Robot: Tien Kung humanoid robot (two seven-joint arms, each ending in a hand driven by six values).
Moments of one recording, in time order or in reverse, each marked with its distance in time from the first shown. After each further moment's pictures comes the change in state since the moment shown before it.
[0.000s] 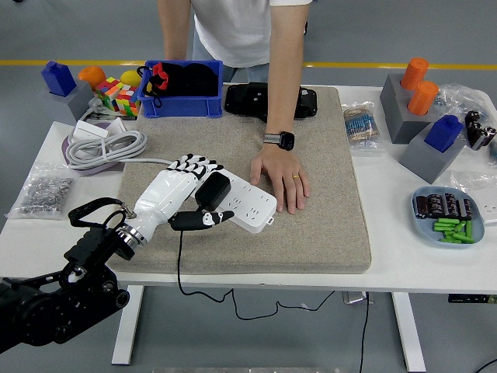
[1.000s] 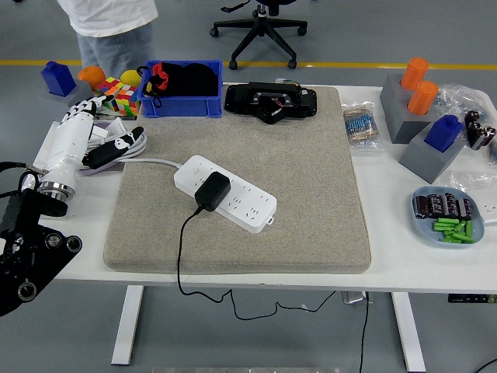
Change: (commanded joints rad) left arm 0.102 0.014 -0.542 0.066 -0.065 -0.053 0.060; right arm 0.004 0.002 0.010 0.001 -0.008 0.000 -0.004
